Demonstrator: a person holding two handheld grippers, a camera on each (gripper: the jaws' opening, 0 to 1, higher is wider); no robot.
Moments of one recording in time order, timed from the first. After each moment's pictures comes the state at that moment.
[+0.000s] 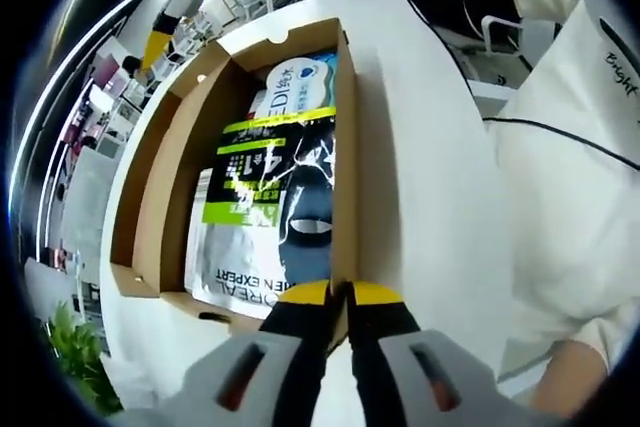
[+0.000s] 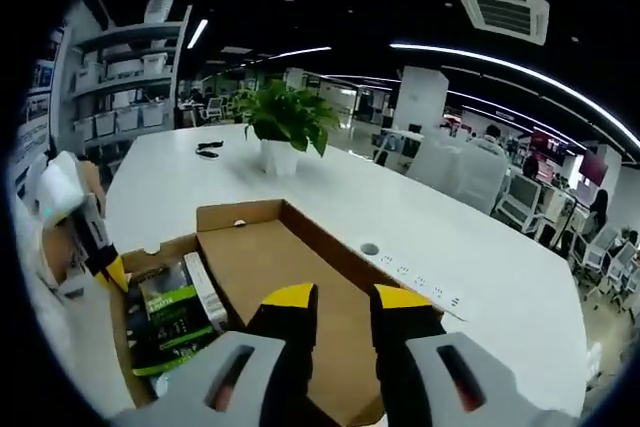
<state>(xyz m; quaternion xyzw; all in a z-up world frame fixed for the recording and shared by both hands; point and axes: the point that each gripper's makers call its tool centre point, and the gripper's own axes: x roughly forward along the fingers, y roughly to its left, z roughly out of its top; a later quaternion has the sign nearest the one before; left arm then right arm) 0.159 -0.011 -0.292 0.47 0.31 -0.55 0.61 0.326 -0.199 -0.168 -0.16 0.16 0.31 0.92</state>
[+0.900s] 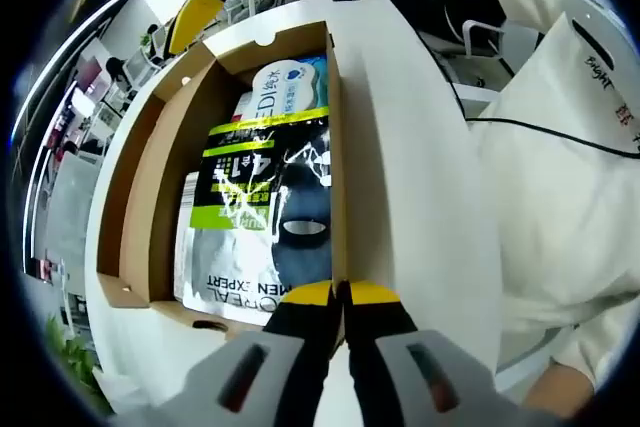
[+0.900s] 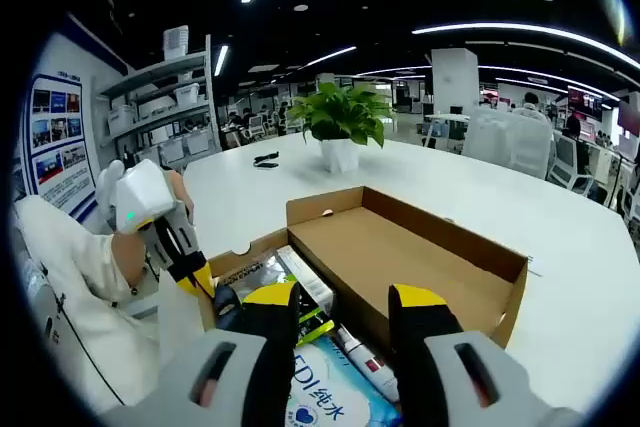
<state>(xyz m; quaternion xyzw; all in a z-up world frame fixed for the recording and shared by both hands) 0.158 -0.013 -0.292 0.46 0.31 -0.58 0.59 0.254 -0.168 -0.198 -0.04 0.22 0.40 0.89</state>
